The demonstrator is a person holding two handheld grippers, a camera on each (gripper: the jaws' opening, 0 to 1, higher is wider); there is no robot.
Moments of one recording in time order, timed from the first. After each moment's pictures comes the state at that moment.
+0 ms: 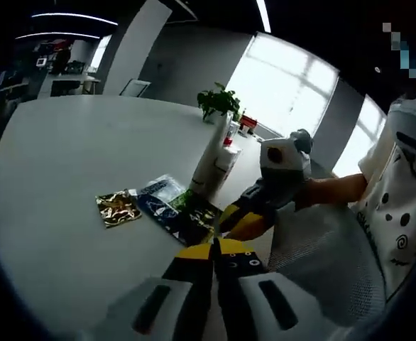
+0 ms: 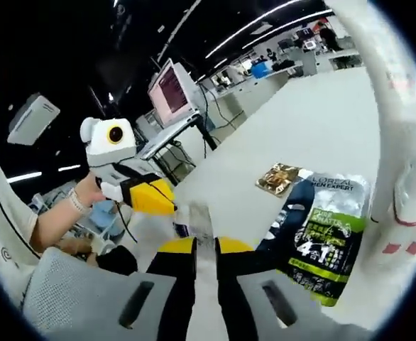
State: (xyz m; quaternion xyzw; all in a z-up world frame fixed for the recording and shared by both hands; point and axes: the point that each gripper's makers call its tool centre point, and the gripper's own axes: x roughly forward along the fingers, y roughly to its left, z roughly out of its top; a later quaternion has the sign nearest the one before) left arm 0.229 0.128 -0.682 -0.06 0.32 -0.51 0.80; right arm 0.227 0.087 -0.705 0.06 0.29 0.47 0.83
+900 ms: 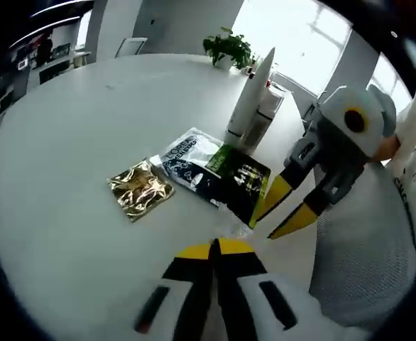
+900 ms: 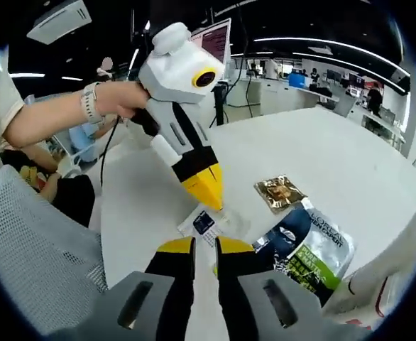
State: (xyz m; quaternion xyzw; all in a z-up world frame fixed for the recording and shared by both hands) left arm 0.272 0.131 -0.751 0.09 0.42 -0.49 0.76; right arm 0.235 0.111 -0.736 -0.16 0.27 0.51 0.80
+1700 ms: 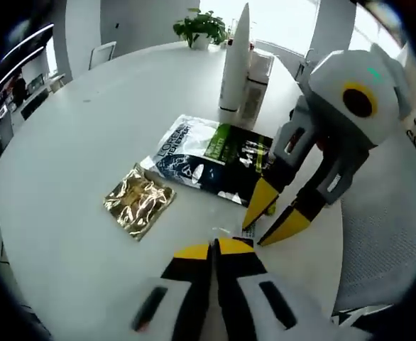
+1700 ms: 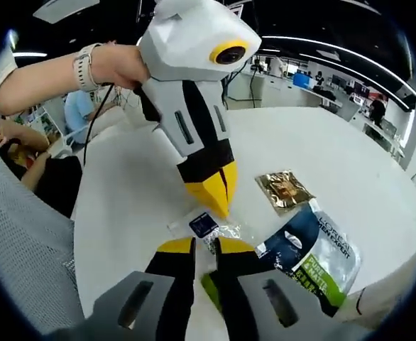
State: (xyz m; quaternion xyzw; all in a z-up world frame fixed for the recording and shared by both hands) left arm 0.279 0.125 -0.761 0.21 0.39 -0.52 0.73; right arm 0.246 0.123 -0.764 -0.21 0.27 0.50 0.80
